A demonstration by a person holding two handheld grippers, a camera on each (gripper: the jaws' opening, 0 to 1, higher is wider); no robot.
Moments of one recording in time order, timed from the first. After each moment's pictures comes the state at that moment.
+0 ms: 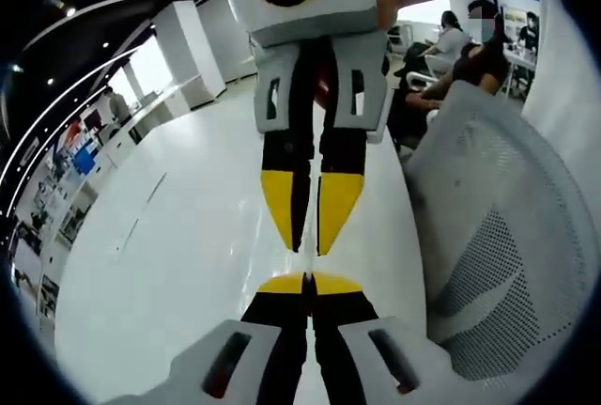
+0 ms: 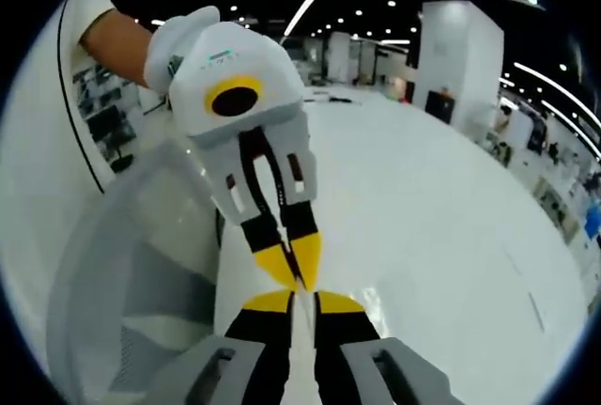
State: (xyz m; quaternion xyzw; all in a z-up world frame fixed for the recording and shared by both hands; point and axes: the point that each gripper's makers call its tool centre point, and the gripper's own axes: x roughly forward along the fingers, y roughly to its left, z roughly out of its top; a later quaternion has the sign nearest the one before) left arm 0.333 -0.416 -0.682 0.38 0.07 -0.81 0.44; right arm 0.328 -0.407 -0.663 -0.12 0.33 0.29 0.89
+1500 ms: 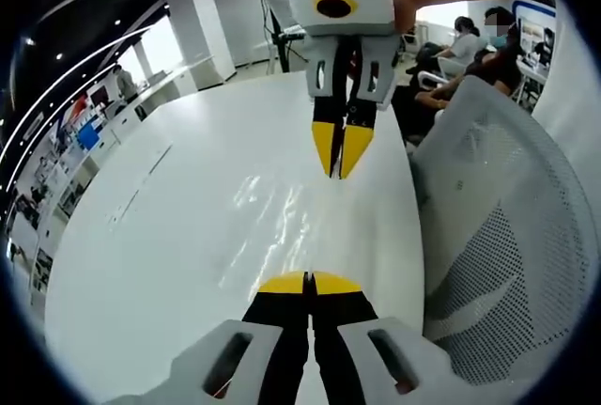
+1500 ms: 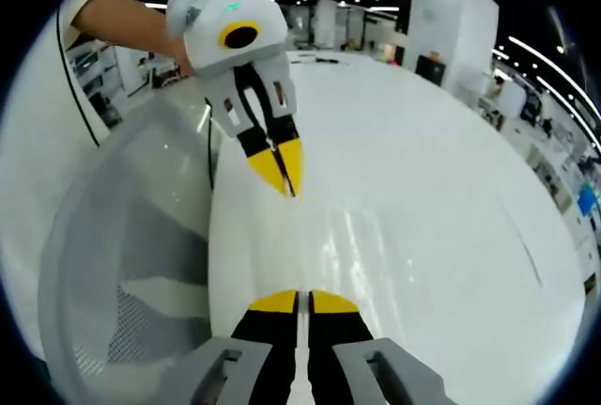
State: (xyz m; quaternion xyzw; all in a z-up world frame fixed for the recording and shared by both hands) left arm 0.339 -0.412 -0.693 0.37 0.12 -0.80 0.46; right arm 0.309 -0.421 -0.690 -0.12 0.39 0.27 0.87
